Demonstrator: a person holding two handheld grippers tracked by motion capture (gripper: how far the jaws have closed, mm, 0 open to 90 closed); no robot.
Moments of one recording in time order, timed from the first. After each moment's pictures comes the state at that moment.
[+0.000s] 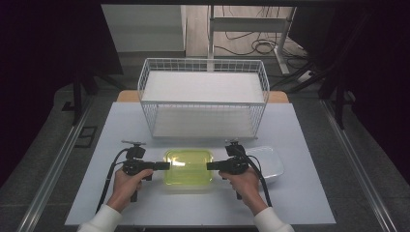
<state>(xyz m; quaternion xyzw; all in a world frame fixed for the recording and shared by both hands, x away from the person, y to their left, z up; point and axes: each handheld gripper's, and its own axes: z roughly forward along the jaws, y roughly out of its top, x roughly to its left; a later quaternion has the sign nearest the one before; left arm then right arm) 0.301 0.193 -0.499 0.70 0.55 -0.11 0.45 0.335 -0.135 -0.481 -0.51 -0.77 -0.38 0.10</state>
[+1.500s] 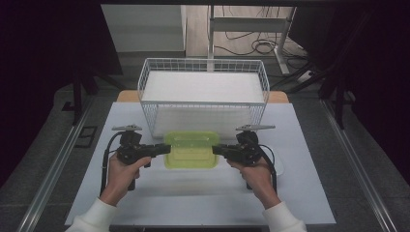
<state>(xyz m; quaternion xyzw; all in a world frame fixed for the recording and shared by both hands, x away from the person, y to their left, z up) 0.296 0.183 -0.416 0.72 0.48 -0.02 0.51 0.325 -0.152 -0.405 -0.42 -0.78 -0.47 0.00</state>
